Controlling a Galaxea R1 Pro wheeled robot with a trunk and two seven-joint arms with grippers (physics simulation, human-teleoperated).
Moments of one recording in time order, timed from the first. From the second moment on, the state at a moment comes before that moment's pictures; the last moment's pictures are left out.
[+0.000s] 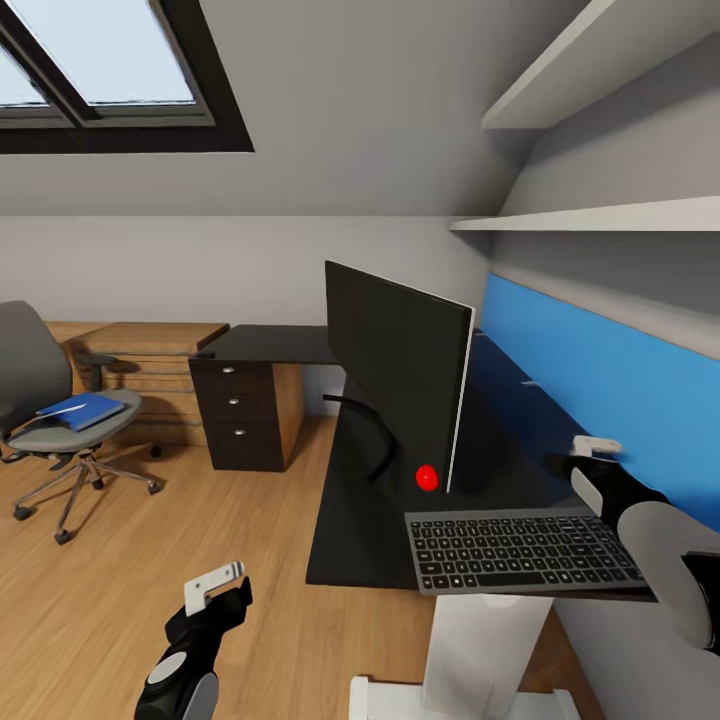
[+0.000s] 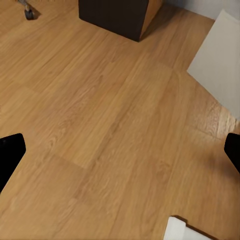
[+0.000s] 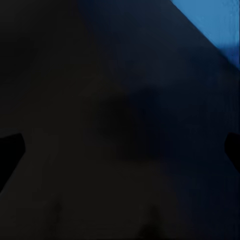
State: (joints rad) left arm -0.05 -0.06 -0.08 -1.46 0.32 0.36 0.47; right arm -1.08 -0.30 -0.01 -0.18 -0.11 0.21 -0.11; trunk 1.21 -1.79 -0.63
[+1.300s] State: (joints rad) left arm -0.05 -0.06 -0.08 -1.57 0.33 0.36 0.46; right arm -1.08 -0.29 -0.01 -0.14 -0.11 0.21 -0.24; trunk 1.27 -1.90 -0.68
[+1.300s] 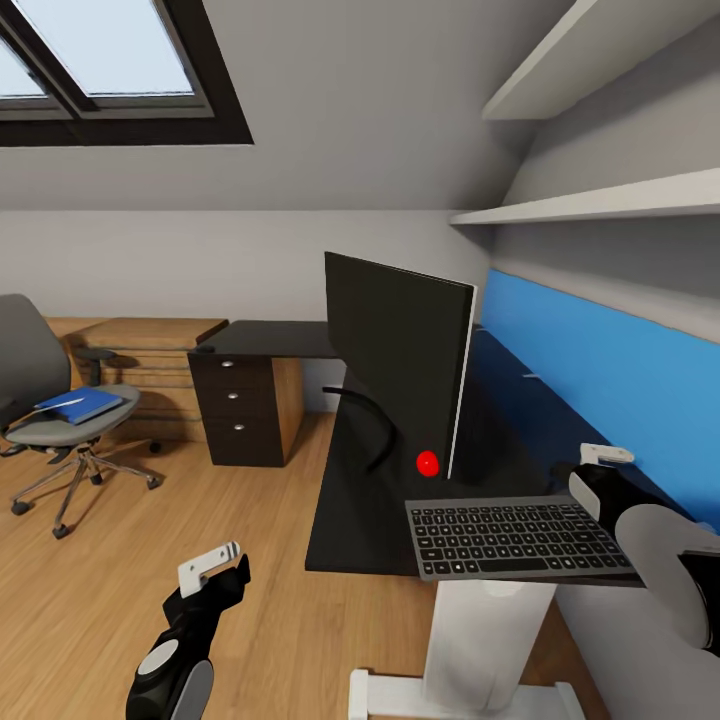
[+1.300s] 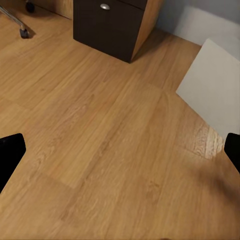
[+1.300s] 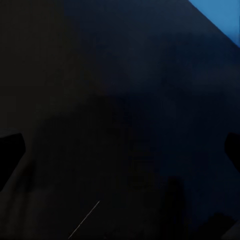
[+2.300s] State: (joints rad) left arm -0.05 -0.06 -0.08 -1.54 0.32 0.36 0.46; right arm -1.08 -0.30 -0.01 -0.12 -0.11 0.21 -0.28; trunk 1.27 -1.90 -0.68
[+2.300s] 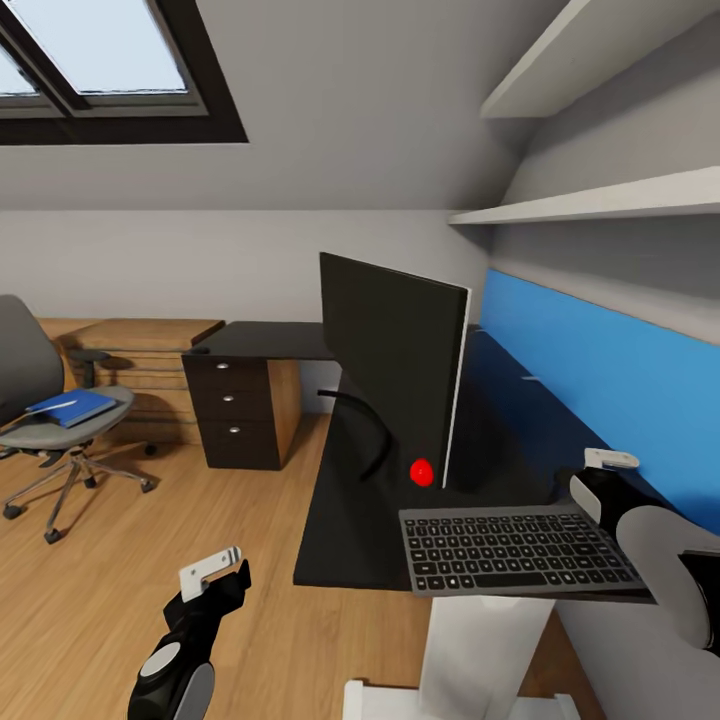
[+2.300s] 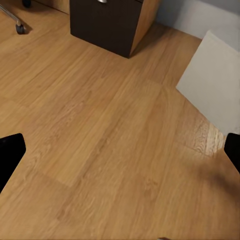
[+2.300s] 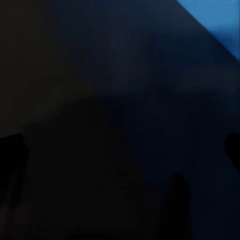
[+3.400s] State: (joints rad) left arm -0.05 -0.06 -0.08 -1.54 0.32 0.36 0.46; right arm -1.08 -0.29 -0.01 -0.12 -0.11 0.21 -0.30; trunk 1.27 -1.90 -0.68
